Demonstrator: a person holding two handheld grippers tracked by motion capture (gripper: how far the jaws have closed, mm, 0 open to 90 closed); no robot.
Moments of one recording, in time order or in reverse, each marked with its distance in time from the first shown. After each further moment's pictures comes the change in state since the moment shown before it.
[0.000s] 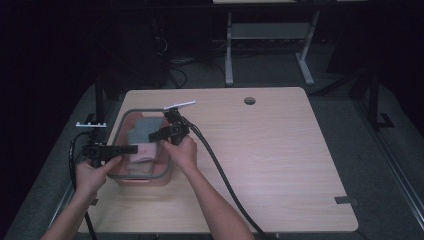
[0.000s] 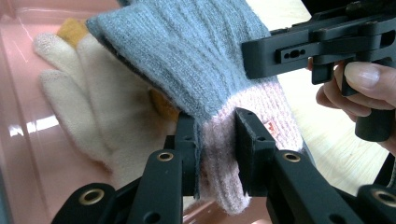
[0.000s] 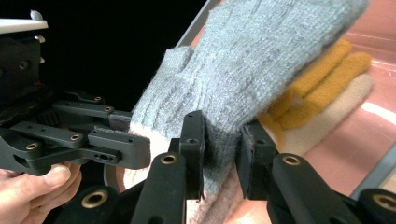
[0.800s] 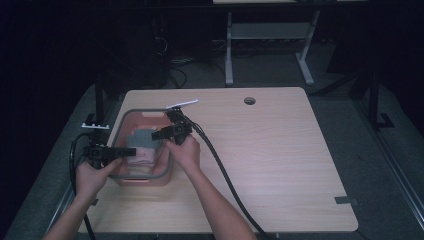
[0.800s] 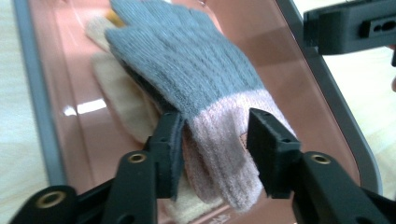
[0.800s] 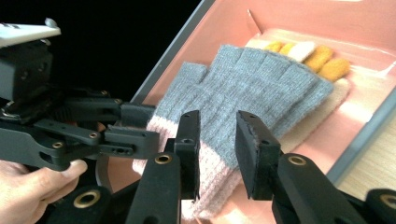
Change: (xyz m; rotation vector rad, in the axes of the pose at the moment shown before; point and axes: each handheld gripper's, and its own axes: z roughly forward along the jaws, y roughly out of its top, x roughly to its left) left arm 0.002 0.000 0.004 0.055 0.170 0.020; right arm 0.000 -0.001 -0.010 -0.016 -0.041 -0.022
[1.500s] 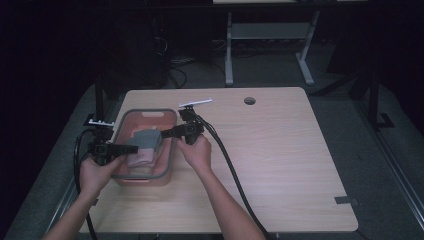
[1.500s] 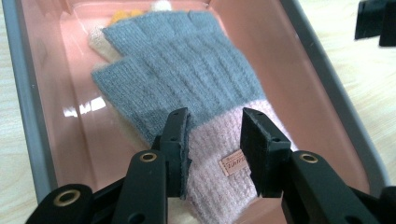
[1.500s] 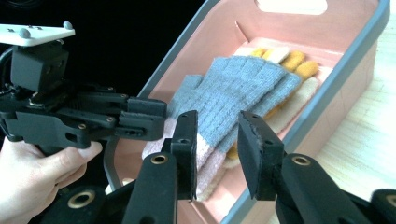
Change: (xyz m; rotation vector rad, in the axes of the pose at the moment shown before) left arm -0.011 0.009 0.005 0.019 0.039 0.024; right arm -0.010 -0.007 -0.034 -0.046 0.007 0.011
